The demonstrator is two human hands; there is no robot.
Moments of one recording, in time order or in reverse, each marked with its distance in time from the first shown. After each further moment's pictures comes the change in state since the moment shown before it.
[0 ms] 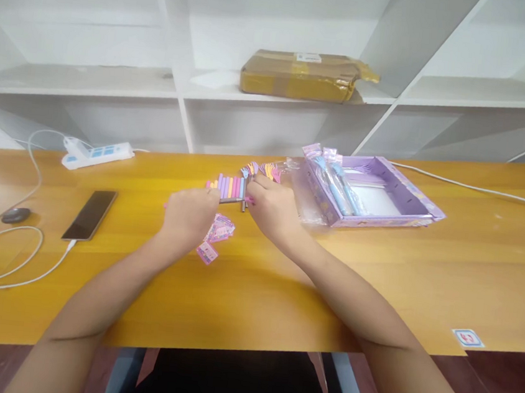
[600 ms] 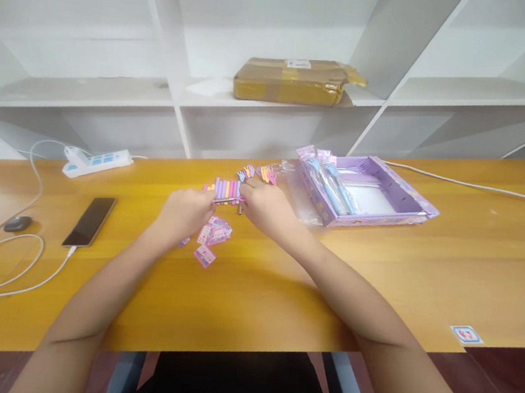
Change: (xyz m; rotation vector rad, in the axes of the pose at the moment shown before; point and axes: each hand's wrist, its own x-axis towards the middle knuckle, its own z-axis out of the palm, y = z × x) left_hand 0.019 -0.018 0.014 -0.028 0.020 0.126; right_hand 0.012 0.002 -0.022 0.005 -0.345 -0.011
